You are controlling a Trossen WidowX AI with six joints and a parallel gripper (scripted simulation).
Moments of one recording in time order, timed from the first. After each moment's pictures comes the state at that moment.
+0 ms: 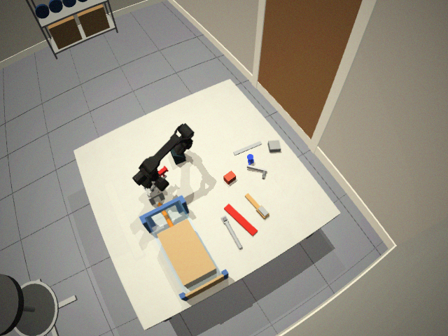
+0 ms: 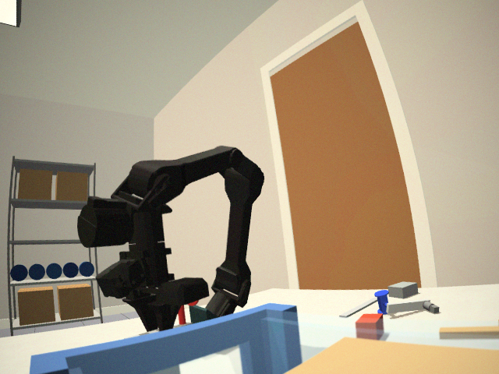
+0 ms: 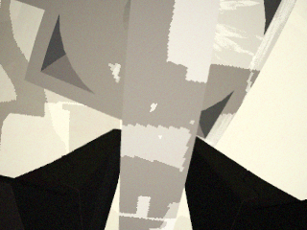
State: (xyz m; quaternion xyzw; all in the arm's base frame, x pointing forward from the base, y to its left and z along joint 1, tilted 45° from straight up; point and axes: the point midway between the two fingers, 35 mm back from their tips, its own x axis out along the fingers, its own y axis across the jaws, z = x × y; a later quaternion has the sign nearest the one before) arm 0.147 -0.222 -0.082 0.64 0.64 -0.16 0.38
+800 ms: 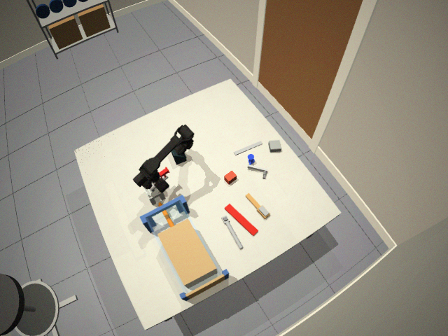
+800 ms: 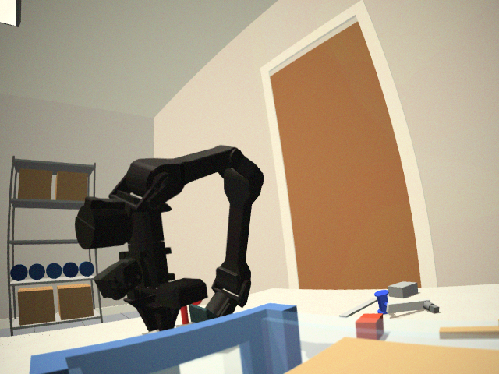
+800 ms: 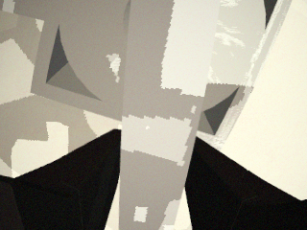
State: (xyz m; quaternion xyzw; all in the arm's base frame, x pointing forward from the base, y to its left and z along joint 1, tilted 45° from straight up) arm 0.152 -0.222 -0.082 0.66 0.64 -0.18 0.35
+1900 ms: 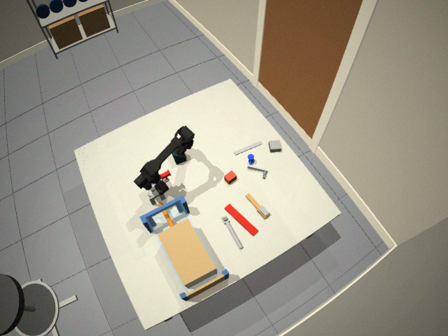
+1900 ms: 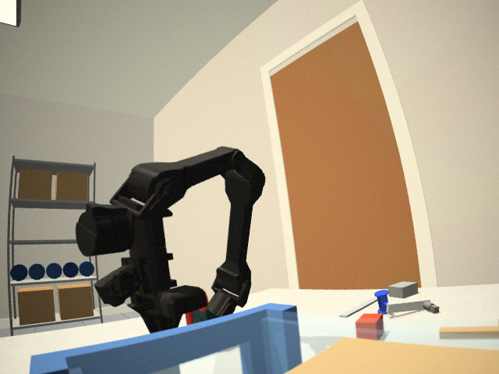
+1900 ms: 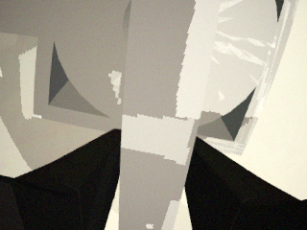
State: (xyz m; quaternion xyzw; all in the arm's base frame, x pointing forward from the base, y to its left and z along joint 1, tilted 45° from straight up) arm 0.159 -0.216 -0.088 0.68 0.63 -0.21 0.31
